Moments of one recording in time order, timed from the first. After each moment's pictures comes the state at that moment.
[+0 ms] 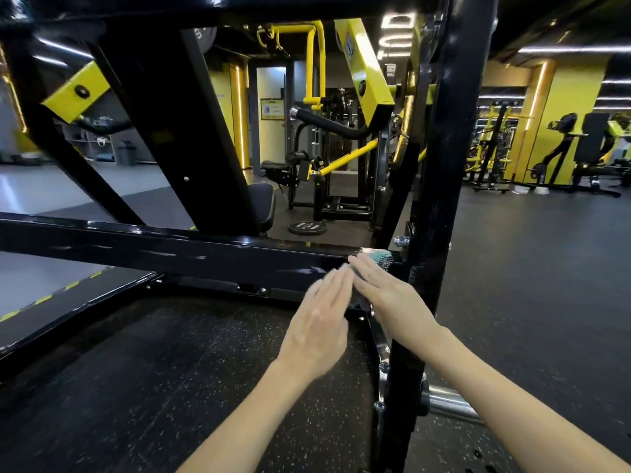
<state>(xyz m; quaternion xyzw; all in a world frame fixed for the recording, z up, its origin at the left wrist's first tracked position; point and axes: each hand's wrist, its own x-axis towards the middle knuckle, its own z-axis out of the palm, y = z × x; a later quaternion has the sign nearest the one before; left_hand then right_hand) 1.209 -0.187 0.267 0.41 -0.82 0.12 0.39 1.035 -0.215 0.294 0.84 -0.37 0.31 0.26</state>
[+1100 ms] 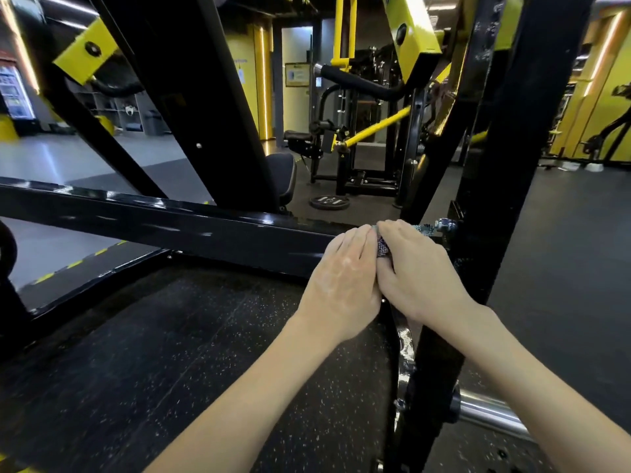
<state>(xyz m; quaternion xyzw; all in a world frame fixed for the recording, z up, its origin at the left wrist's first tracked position) 1.198 -0.224 0.306 0.45 -0.82 0.13 0.32 1.070 -0.221 0.336 0.79 -0.51 0.32 0.11</state>
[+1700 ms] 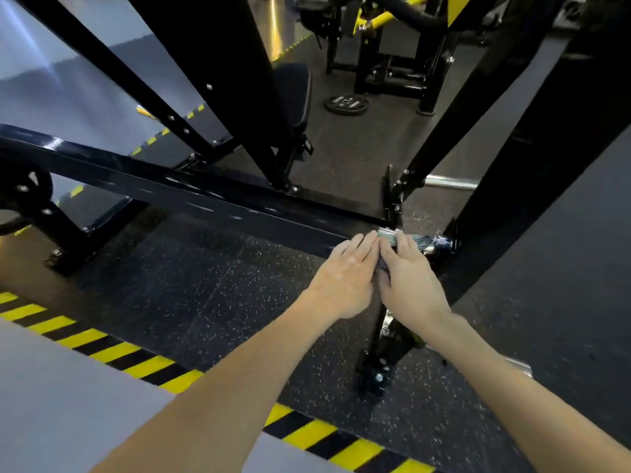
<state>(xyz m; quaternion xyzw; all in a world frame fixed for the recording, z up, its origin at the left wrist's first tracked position) 1.216 -0.207 0.382 0.52 -0.85 -0.03 0.01 1.078 -0.204 0.384 0.79 -0.61 0.10 -0.08</state>
